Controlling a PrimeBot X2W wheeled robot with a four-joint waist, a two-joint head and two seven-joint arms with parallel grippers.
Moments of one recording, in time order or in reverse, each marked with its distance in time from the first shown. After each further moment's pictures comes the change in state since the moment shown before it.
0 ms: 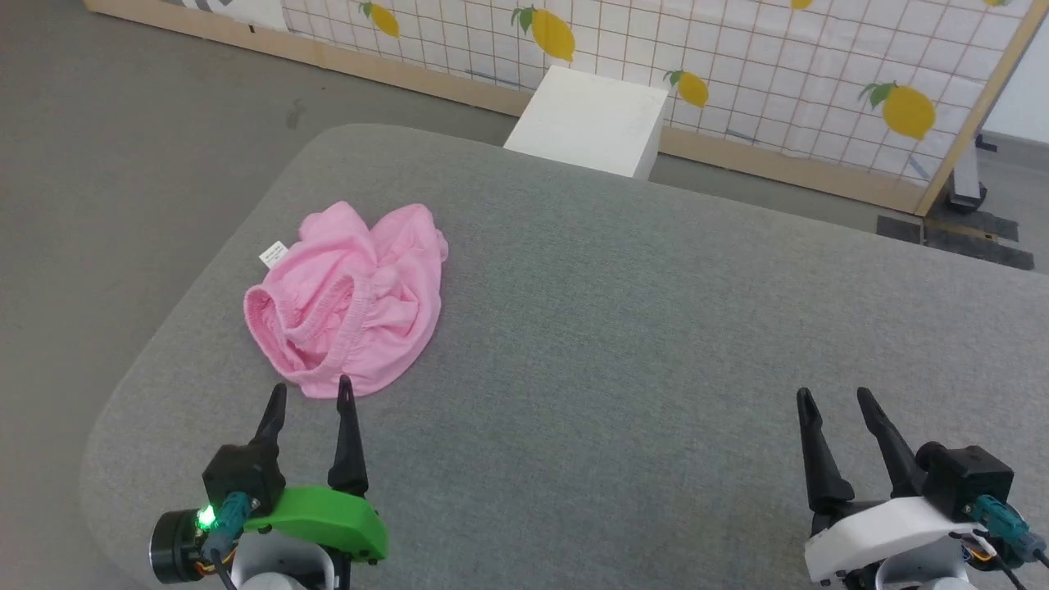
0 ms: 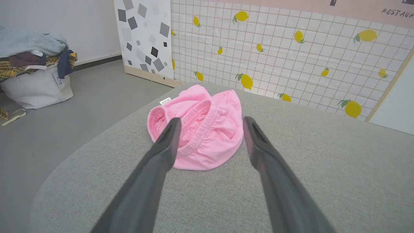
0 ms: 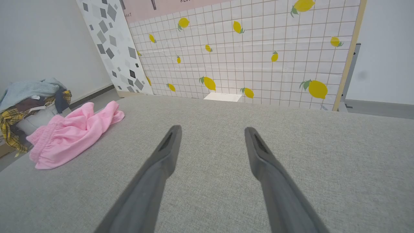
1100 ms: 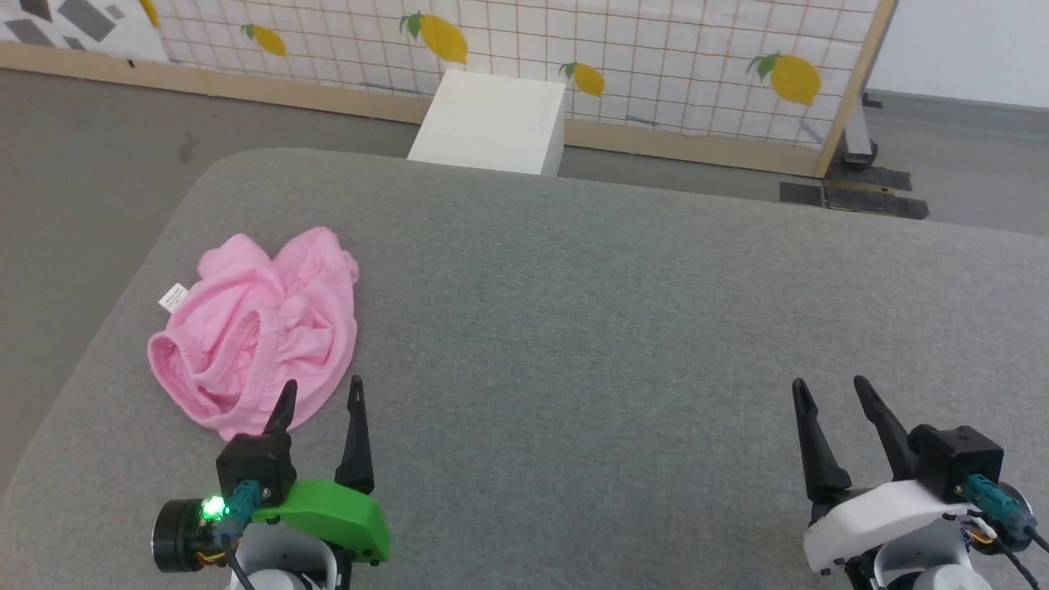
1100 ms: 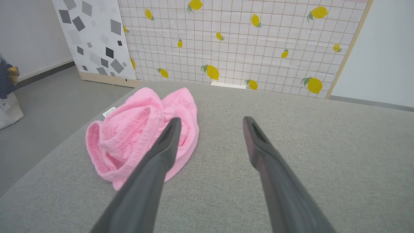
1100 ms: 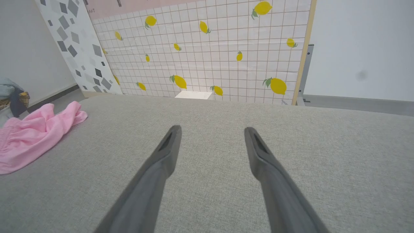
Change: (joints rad) left arm 0.000 0.000 0.002 -0.028 0.058 -0.030 0.070; right arm -0.016 0.000 -0.002 -0.035 -0.050 0.000 0.070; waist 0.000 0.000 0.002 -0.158
